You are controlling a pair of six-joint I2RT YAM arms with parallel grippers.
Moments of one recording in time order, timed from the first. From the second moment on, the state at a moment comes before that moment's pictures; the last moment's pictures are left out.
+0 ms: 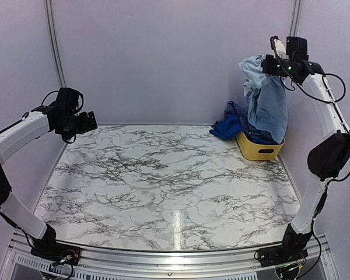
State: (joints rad) left arm -0.22 1.50 1.31 -0.58 -0.20 -0.48; right arm 0.06 1.90 2.35 -0.73 -0.11 0.08
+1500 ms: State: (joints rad) left arm -0.51 1.31 0.88 -0.49 0.23 -0.35; right arm 0.61 1.78 1.35 -0.60 -0.30 0.19
